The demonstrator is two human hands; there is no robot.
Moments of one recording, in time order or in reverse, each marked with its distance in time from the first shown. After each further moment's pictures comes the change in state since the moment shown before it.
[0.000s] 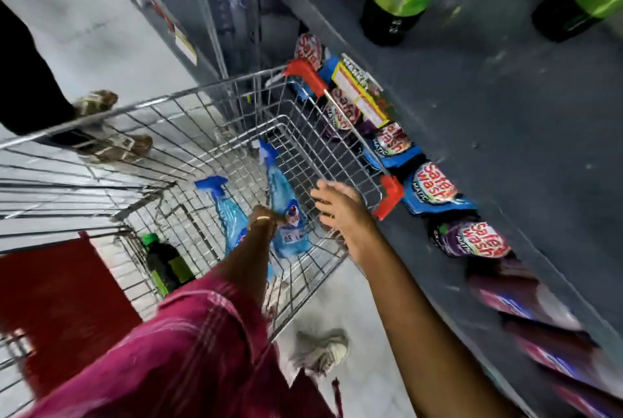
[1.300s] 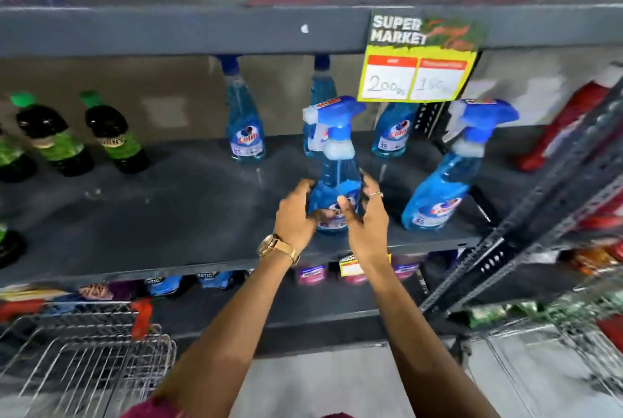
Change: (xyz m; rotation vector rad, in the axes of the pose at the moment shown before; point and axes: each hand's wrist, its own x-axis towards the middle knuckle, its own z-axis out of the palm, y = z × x) left_hand -0.450 0.142 0.279 0.285 -0.558 1.531; right_hand -0.284 0.114 -0.360 0.367 1.147 -0.848
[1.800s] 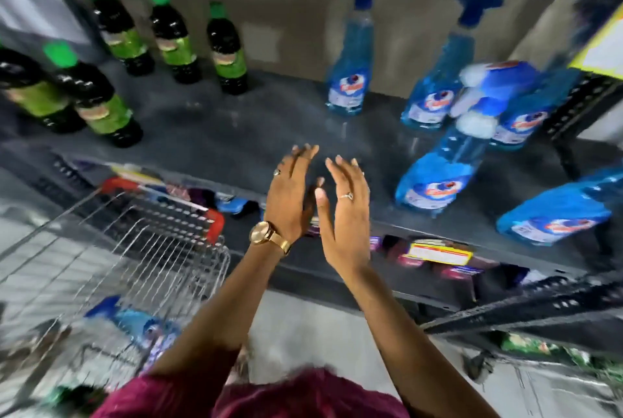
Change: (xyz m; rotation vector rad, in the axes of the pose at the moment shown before) left_hand -0.079 -0.079 -0.112 0.416 0.388 0.069; right_hand -0.091 -0.002 0.125 -0.409 -0.408 -0.376
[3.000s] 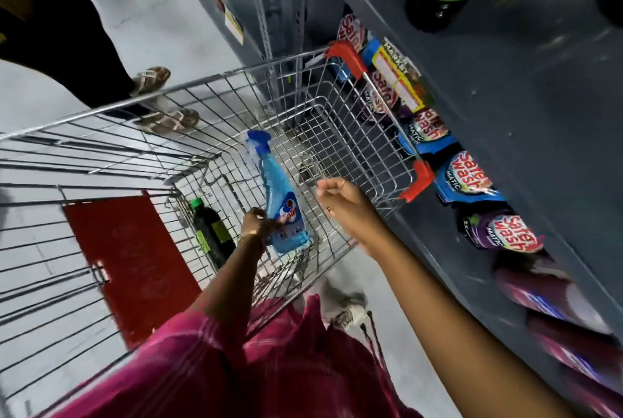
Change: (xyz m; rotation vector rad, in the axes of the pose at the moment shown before) left_hand -0.265 -0.304 -0.114 -0.603 0.329 -1.849; right_hand -0.050 -0.093 0.296 0.226 -1.315 0.559
